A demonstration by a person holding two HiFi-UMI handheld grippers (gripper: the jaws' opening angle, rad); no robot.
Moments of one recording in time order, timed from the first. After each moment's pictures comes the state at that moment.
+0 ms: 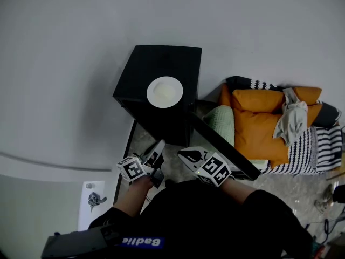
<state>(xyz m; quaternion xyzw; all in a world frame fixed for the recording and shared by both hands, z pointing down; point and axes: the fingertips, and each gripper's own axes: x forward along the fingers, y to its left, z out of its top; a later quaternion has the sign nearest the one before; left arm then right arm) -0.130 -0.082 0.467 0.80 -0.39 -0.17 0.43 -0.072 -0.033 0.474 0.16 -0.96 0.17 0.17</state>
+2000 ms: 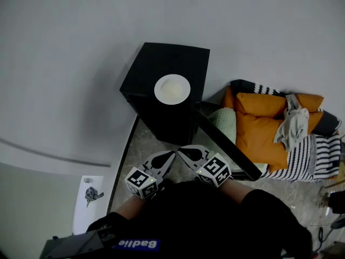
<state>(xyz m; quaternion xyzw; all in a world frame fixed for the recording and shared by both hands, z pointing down) -0.096 -0.022 0.453 0.89 -0.40 0.02 0.20 -0.087 -0.034 0.456 0.17 -0.96 0.15 0.13</state>
